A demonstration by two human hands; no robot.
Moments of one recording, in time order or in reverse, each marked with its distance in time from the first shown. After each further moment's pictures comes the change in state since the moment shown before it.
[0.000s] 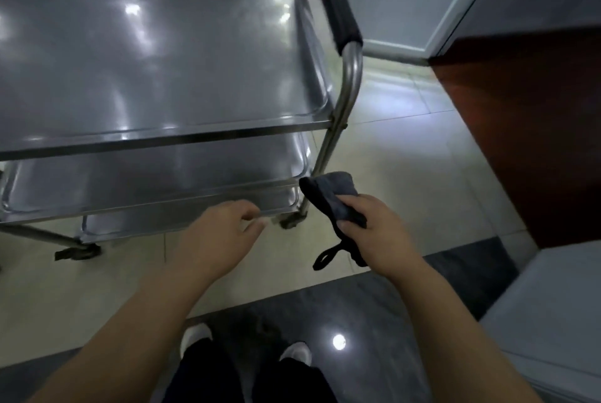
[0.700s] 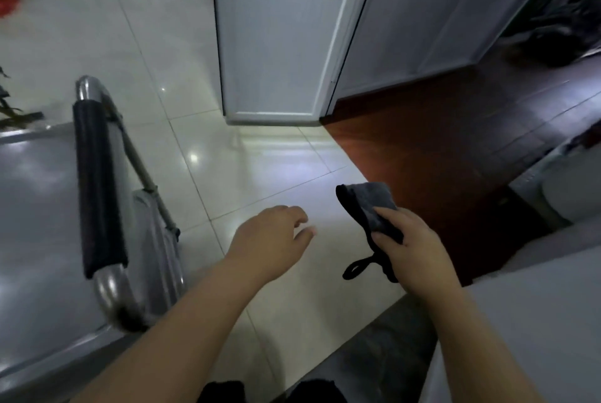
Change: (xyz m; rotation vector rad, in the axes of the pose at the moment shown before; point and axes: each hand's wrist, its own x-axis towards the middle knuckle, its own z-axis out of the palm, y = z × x) left_hand 0.281 0.338 0.066 0.070 -0.078 0.468; right_hand 0.128 0.128 -0.321 0.005 0.450 0.209
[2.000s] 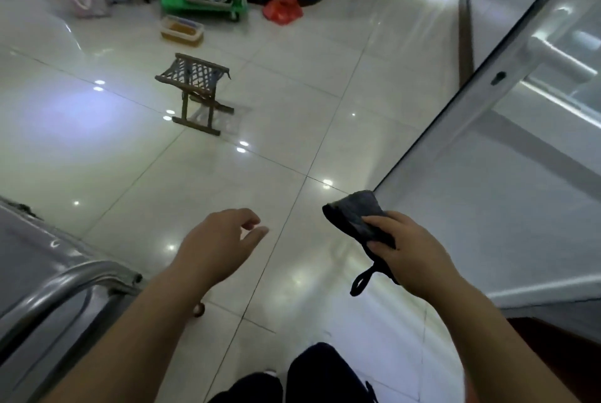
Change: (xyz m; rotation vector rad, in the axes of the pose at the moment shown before) left_hand 0.405 -0.282 -0.217 -0.104 0.567 -0.835; right_hand 0.693 -0.274 0.194 -0.422 -0.643 -0.815
